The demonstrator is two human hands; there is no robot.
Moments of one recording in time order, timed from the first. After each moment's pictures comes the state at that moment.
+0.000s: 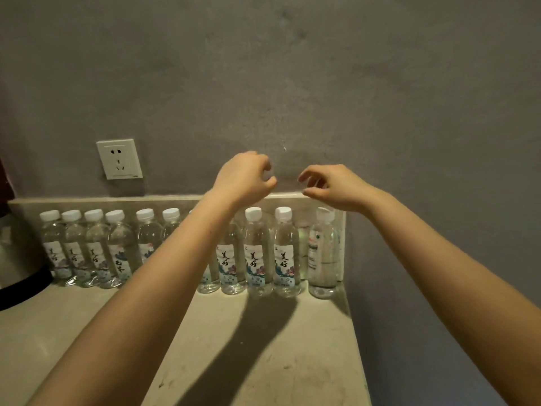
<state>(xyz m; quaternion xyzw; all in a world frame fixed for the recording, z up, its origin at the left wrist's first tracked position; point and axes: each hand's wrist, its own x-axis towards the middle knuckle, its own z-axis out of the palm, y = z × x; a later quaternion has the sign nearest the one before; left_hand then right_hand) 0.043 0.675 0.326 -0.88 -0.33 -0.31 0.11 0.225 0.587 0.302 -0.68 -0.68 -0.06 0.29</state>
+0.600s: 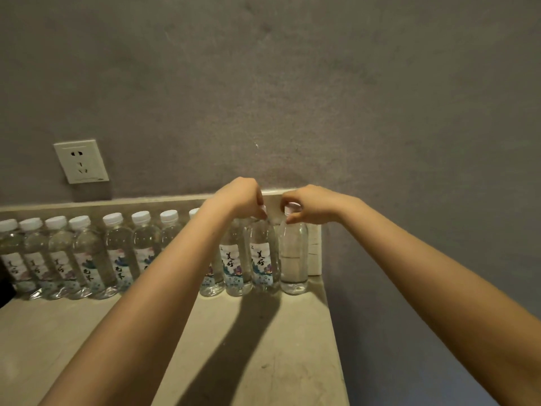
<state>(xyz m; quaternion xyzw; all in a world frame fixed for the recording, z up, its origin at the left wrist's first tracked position) 0.086 0.684 0.299 -0.93 -0.35 -0.10 0.04 0.235 0.586 0.281 -0.71 -0.69 -0.04 0.09</state>
